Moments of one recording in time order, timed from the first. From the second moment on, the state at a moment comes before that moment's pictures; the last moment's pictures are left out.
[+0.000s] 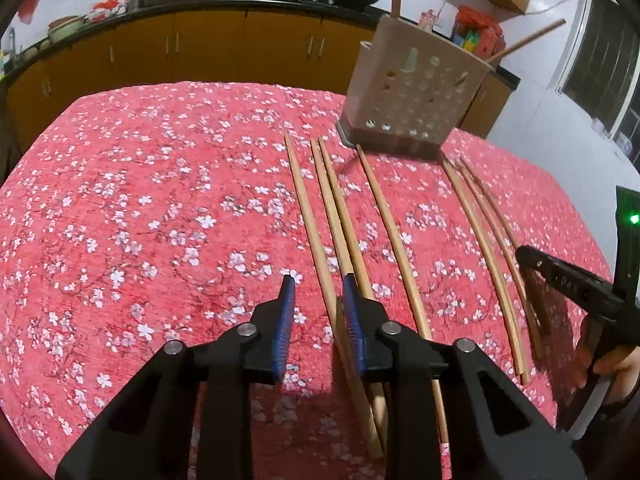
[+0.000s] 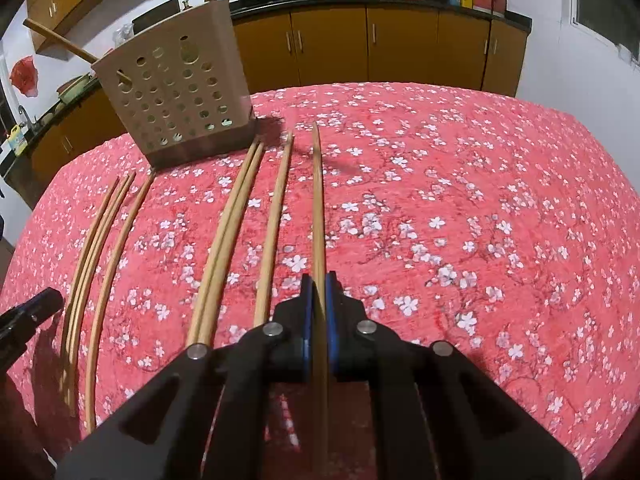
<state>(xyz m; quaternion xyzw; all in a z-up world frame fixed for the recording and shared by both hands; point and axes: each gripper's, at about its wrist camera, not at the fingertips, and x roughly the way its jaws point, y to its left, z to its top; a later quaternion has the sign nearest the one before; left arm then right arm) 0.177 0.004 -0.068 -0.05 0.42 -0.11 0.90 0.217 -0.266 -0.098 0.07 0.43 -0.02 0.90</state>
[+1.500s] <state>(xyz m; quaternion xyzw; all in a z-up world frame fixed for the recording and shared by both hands) 0.208 0.040 -0.075 -0.03 0.43 -0.04 0.90 0.226 -0.277 -0.100 0.09 0.42 -0.03 0.90</state>
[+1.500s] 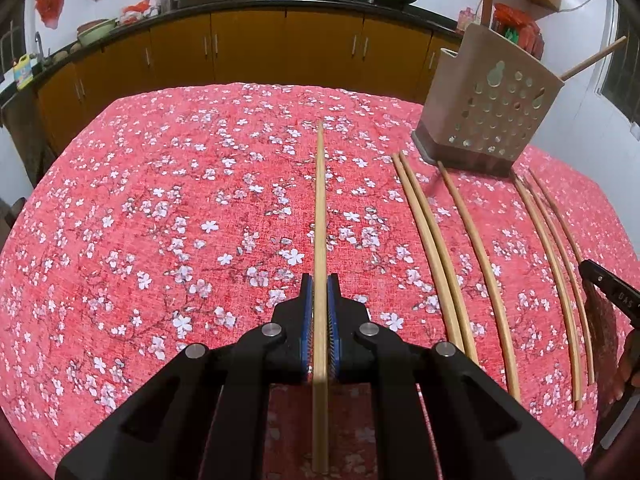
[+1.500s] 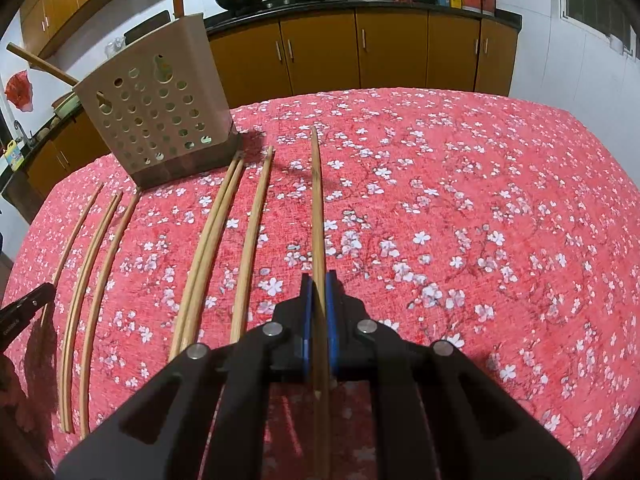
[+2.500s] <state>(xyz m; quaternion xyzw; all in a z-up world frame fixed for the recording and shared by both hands) 0.185 0.052 0.020 -0.05 0.32 -0.05 0.95 0.184 -0.291 0.000 0.08 0.28 -0.03 0.96</state>
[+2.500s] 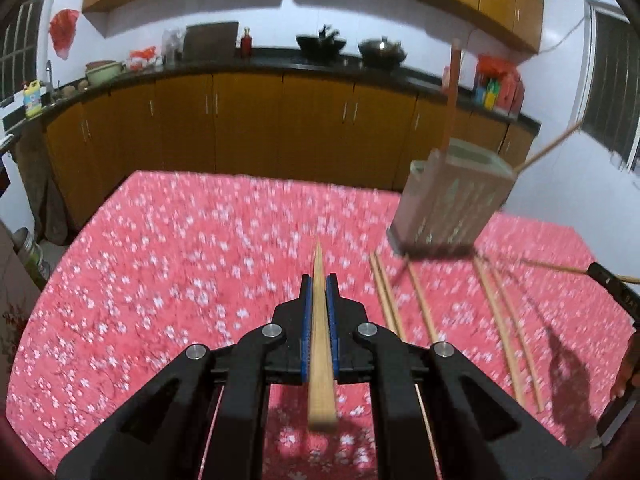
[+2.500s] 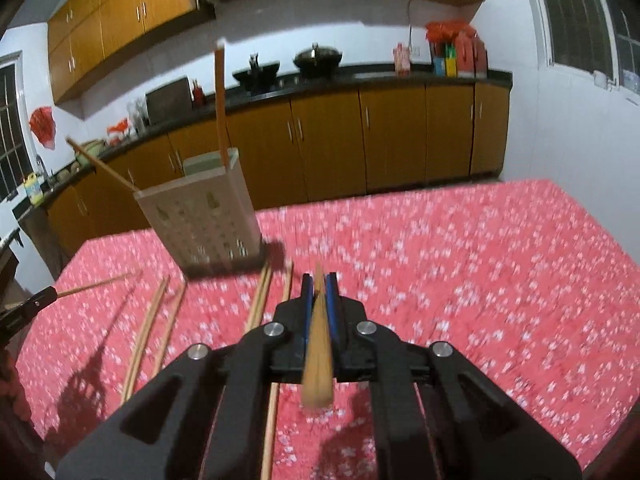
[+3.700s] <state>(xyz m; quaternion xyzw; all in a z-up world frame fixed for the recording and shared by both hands) 0.209 -0.026 0.192 -0.06 0.08 -0.11 0.99 0.236 -0.238 0.159 0.06 0.19 0.09 0.98</state>
